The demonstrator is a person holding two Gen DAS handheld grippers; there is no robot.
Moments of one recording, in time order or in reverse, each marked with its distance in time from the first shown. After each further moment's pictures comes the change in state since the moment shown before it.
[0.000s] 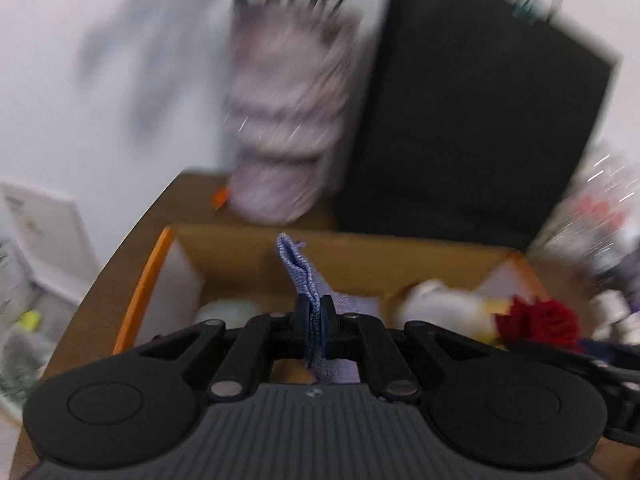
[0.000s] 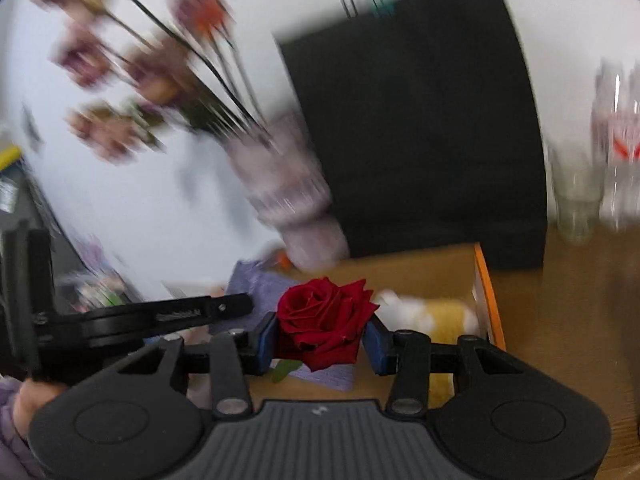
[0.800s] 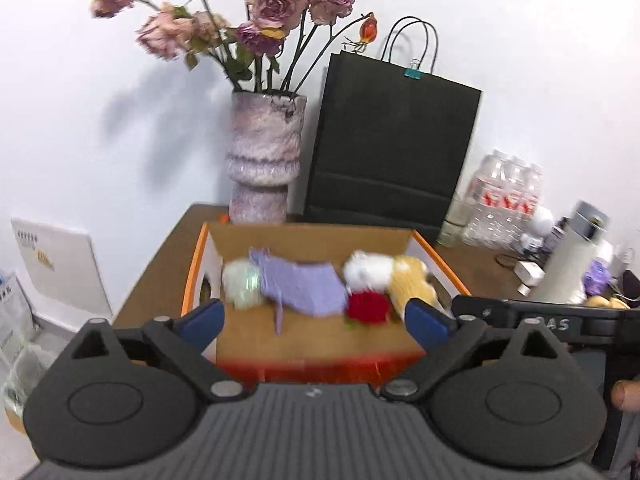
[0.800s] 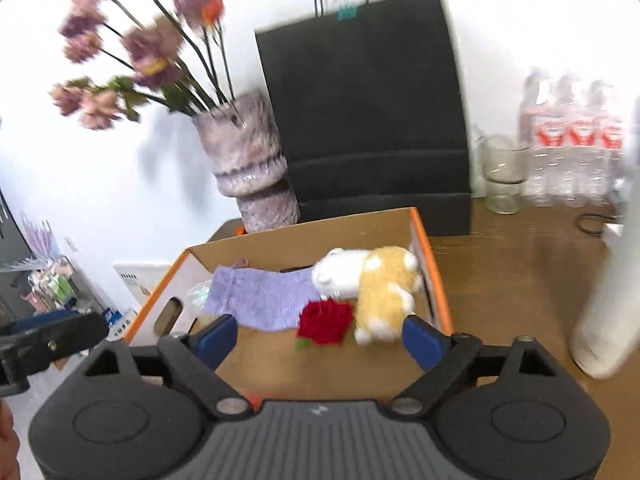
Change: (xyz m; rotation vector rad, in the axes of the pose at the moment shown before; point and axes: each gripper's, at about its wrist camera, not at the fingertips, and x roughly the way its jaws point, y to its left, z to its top) left arm -0.196 0.015 -0.096 0.066 -0.195 -0.116; right arm -0.110 0.012 -0.071 0.016 -0.100 -0.143
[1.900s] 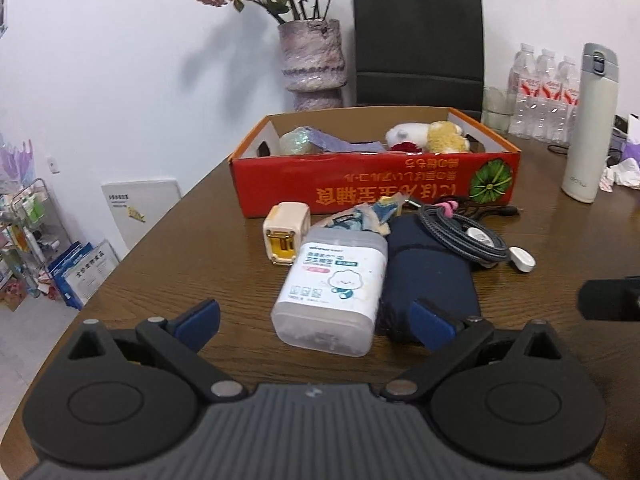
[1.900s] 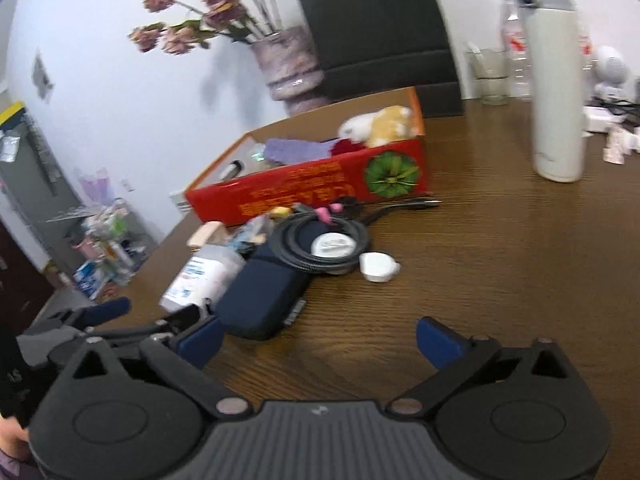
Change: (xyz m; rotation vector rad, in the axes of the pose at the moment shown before) left arm -0.042 -0.065 -0.149 0.088 0.075 0.329; right arm -0.107 -0.038 -0.134 -0.014 0.130 0.110
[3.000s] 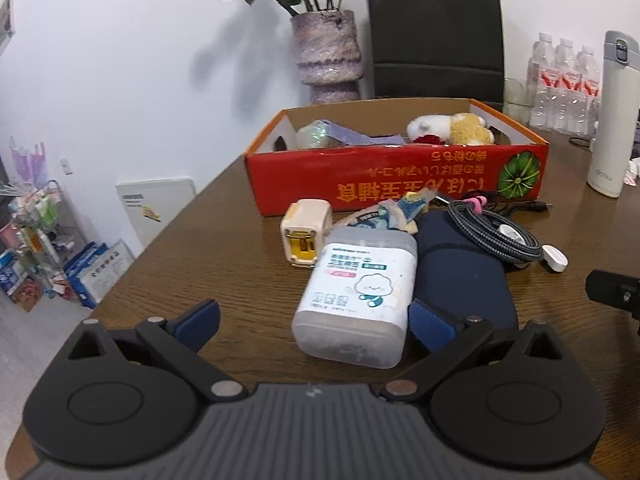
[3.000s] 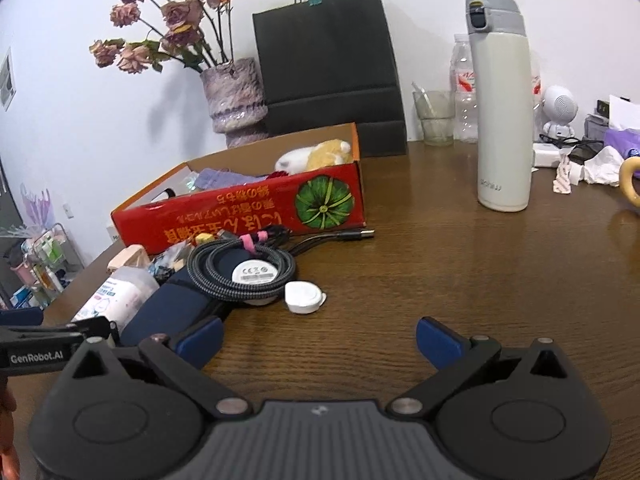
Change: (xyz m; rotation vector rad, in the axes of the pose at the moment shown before) left arm 0.019 0.004 0.002 0.021 0.010 0.036; right arm 0.029 -0.010 -0.014 -0.046 -0.144 -0.171
